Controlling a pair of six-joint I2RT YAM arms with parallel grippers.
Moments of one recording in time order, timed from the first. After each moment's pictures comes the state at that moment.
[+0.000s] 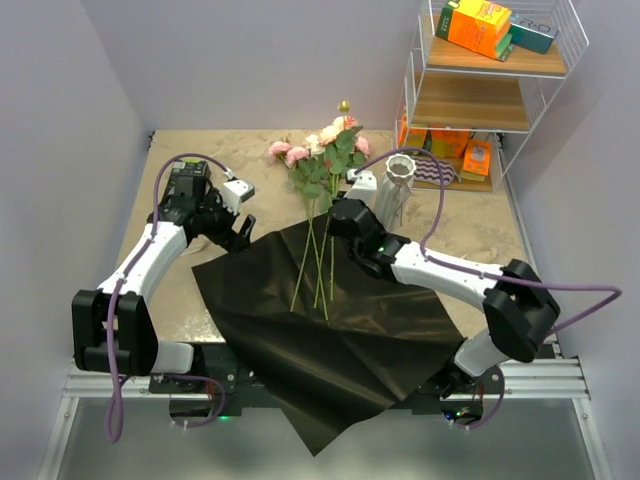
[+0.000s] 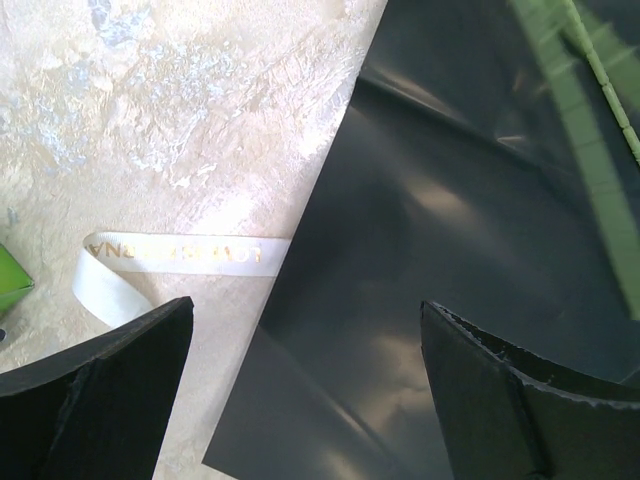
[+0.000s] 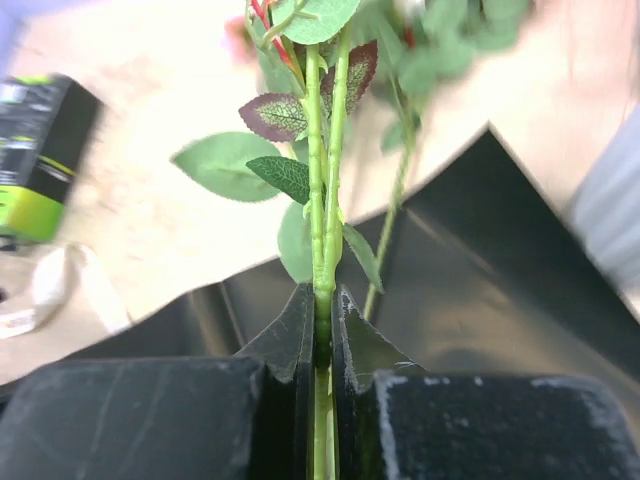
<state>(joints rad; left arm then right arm) -0.09 1.37 0.98 -0.54 0.39 0.46 0.85 1.55 1.02 0.11 0.61 0.57</state>
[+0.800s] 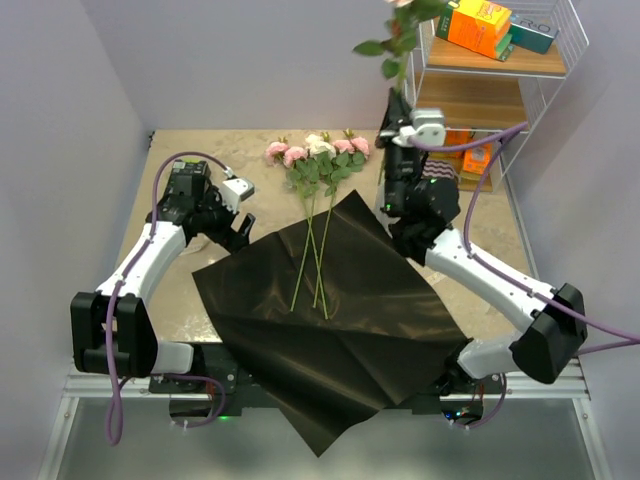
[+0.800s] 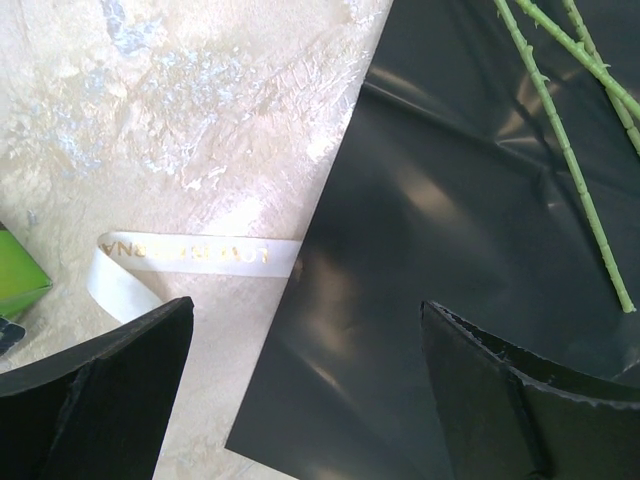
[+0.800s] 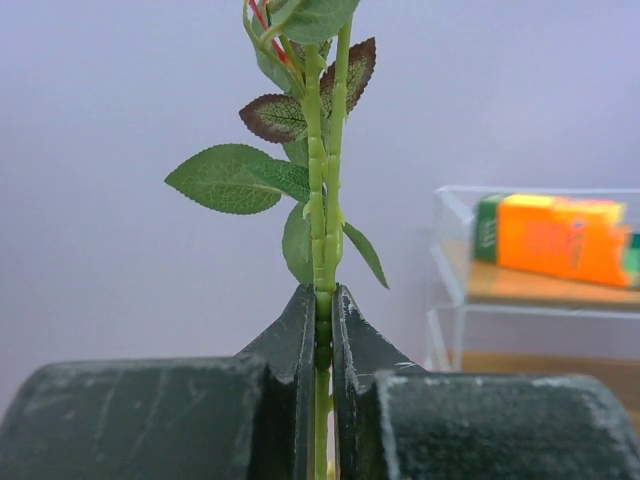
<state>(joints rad) -0.09 1.36 0.99 -0.55 0.38 0.48 0.79 1.36 1.16 0.94 0.58 -0.44</state>
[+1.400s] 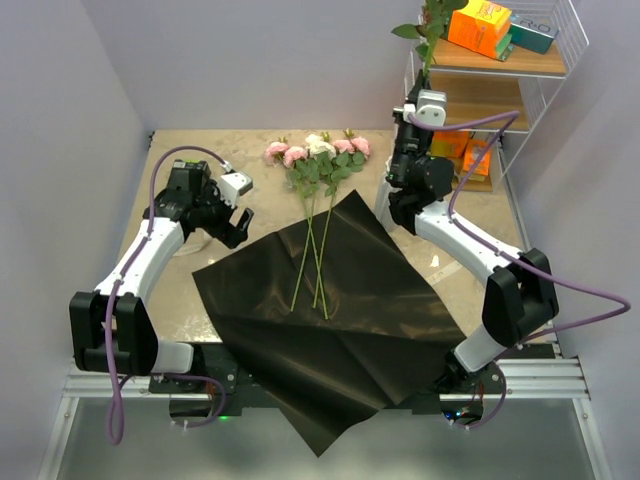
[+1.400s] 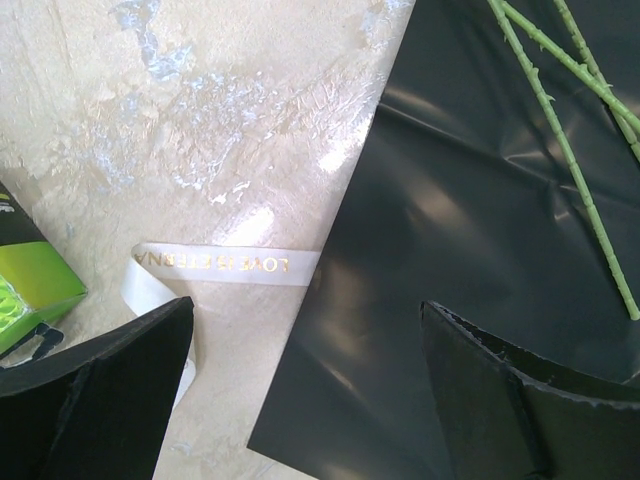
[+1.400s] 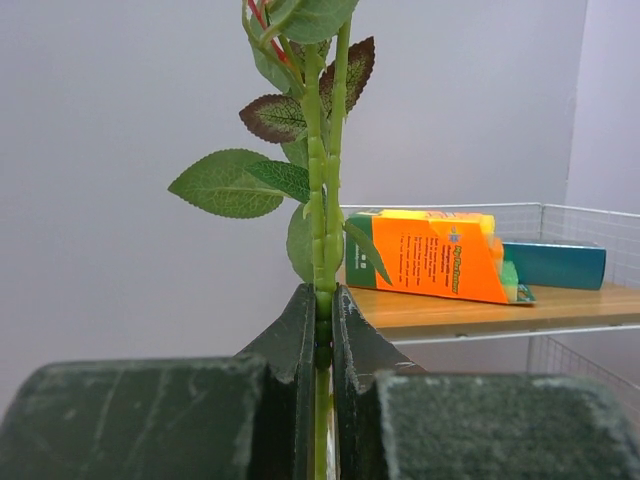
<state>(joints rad) -0.08 1.37 1.04 -0.56 0.38 0.49 0.53 1.59 1.27 1.19 0.57 -0.53</state>
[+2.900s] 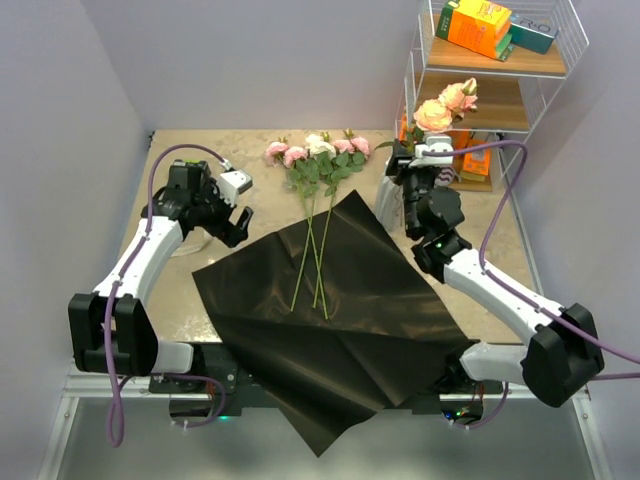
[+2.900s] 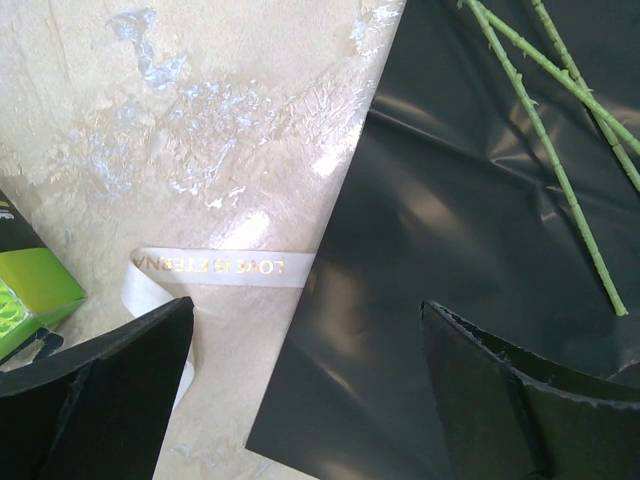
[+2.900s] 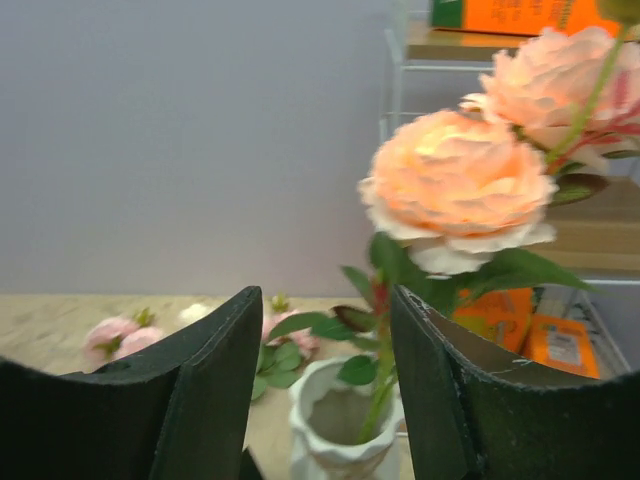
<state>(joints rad) -0.07 1.37 1.06 -0.59 0.40 0.50 0.55 1.25 0.87 0.74 0.55 -0.16</state>
